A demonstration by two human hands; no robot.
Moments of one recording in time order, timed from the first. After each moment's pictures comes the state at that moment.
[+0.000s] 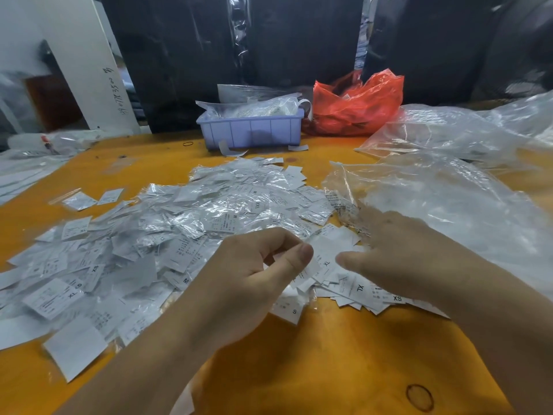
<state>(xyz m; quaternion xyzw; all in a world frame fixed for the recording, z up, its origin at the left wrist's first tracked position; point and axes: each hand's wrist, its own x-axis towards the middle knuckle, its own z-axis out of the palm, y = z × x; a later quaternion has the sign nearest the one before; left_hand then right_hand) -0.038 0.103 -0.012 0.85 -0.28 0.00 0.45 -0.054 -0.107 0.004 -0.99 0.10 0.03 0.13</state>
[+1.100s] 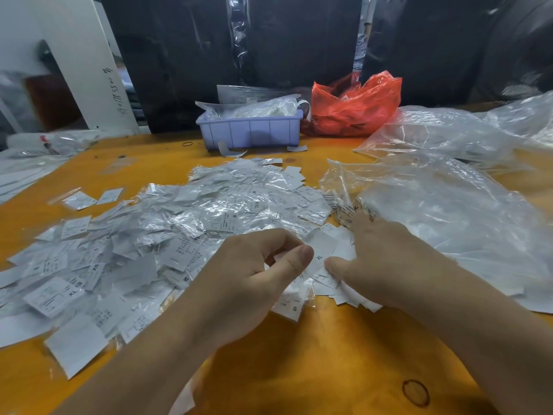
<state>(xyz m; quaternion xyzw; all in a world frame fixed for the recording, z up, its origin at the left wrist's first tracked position) -0.041 0.102 -0.010 0.85 -0.29 0.00 0.44 -0.050 -0.095 -0.010 -0.99 0.09 0.00 0.09</state>
